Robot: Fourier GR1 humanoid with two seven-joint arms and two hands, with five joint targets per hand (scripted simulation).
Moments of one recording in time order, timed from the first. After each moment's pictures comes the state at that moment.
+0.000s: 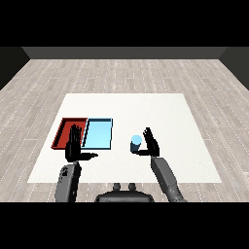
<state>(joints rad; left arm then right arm) 0.00 0.03 0.07 -1.57 0.16 -0.08 -0.45 -0.21 0.00 0.15 -1.10 -0.29 -0.02 -0.37</state>
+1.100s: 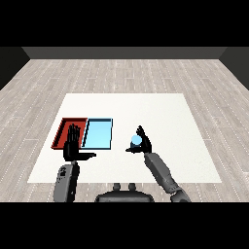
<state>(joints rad) -0.01 0.05 0.08 -1.59 0.17 -0.09 -0.43 -0.39 0.00 0.27 -0.85 -0.43 -0.08 -0.48</state>
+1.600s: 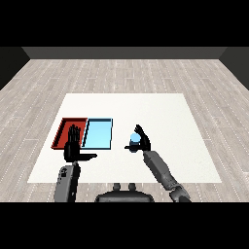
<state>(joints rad) 0.01 0.04 0.07 -1.59 0.16 -0.08 -0.45 -0.45 0.00 0.29 -0.79 -0.46 -0.12 -0.50</state>
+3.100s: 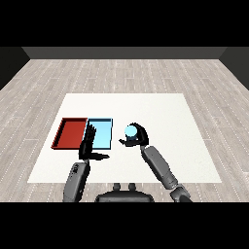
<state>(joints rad) -0.05 0.00 -0.08 -1.48 0.10 -0.05 -0.40 -0.45 -0.01 0.35 -1.12 -0.25 -0.29 -0.36</state>
